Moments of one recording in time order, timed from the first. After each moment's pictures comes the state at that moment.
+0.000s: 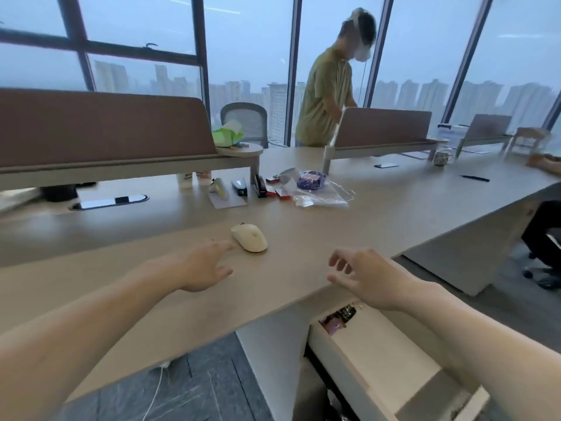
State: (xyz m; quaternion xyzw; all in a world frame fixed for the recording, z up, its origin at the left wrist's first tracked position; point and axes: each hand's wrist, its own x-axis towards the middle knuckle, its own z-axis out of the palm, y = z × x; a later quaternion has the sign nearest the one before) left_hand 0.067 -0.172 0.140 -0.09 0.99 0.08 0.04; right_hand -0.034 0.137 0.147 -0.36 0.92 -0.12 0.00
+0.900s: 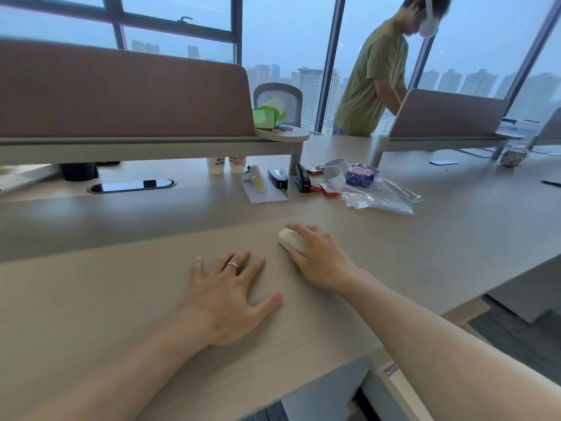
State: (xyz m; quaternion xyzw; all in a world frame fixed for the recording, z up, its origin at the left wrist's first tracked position) left_hand 0.041 -0.223 0.053 -0.16 0.98 0.06 -0.05; right_hand -0.118 -0.086 0.083 -0.38 0.90 -0.22 0.00
